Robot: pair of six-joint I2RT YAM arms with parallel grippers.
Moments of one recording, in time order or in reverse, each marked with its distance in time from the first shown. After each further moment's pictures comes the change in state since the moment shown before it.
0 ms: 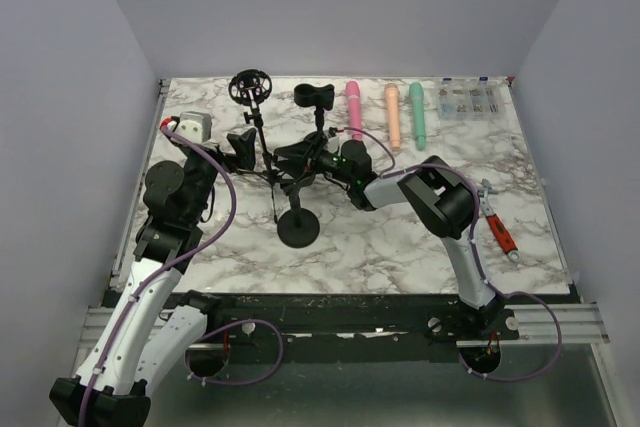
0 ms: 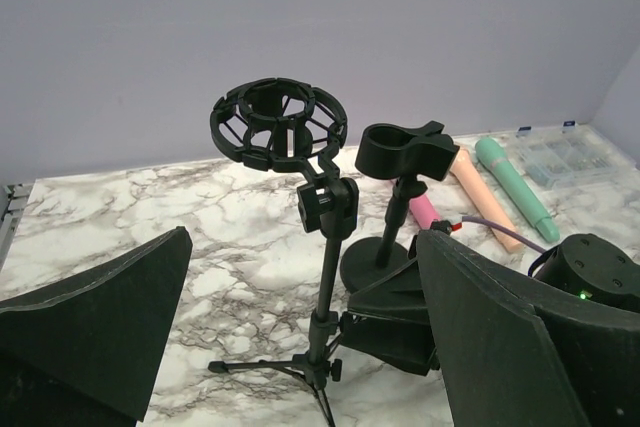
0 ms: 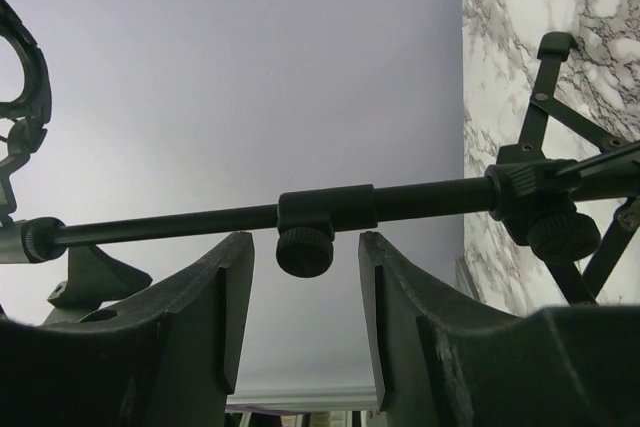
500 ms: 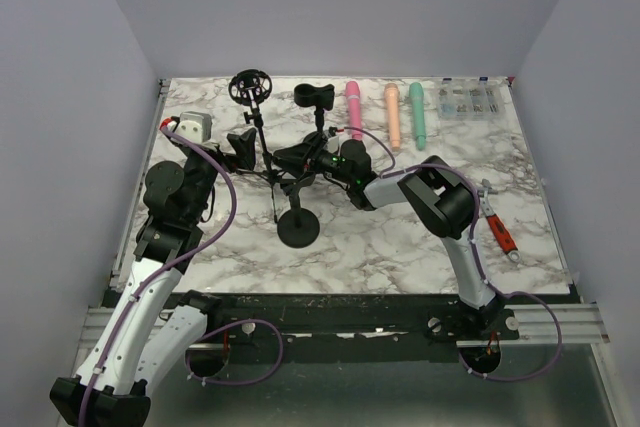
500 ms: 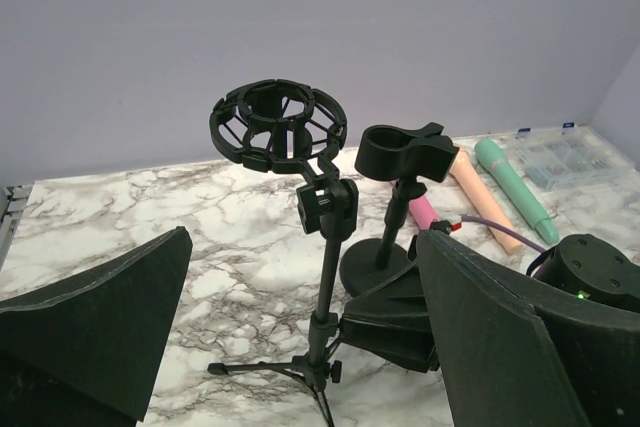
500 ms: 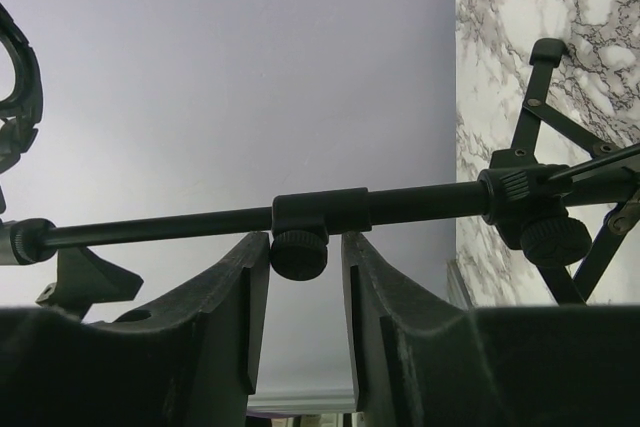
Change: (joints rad) left arm 0.000 0.000 -0.004 0.007 0.001 -0.007; right arm 0.002 0.000 0.013 -0.018 0.005 -0.024
